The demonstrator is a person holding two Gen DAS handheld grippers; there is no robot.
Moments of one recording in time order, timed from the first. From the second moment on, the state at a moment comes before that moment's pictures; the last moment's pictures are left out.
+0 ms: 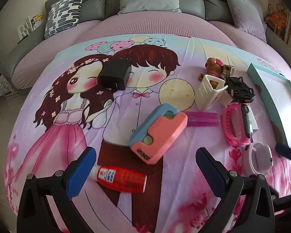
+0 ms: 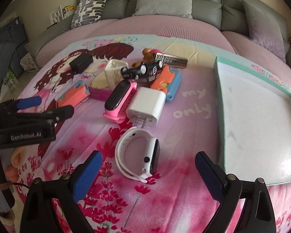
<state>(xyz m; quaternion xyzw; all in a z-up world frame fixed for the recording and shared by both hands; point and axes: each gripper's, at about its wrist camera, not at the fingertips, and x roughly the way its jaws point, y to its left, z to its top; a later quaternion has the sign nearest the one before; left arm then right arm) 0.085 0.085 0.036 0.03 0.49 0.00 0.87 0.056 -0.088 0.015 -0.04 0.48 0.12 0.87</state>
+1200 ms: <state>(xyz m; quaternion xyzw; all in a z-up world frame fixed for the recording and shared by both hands) 0.101 0.070 0.024 0.07 0.50 -0.03 0.86 0.054 -0.087 0.009 -0.04 0.47 0.14 0.87</state>
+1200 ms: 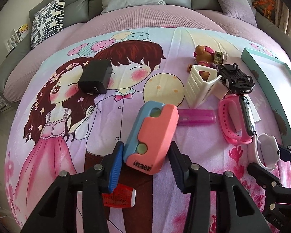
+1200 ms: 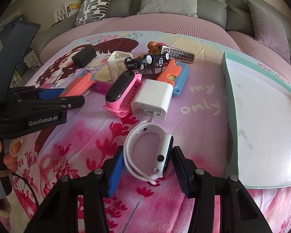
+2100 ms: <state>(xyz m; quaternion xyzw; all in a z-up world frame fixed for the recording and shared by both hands) 0.097 0.070 0.047 0.06 0.46 -0.01 0.88 0.054 -0.113 0.021 0.00 0.47 0.14 0.87</state>
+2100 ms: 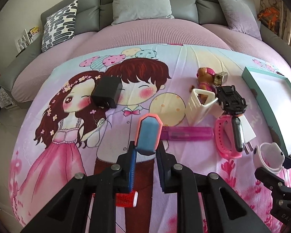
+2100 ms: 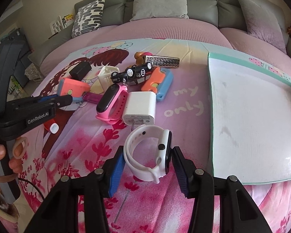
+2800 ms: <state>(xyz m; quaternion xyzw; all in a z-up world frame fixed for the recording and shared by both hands) 0.109 0.067 0.023 0.08 0.50 0.01 0.86 0.057 -0.115 0.013 0.00 0.48 0.14 0.87</state>
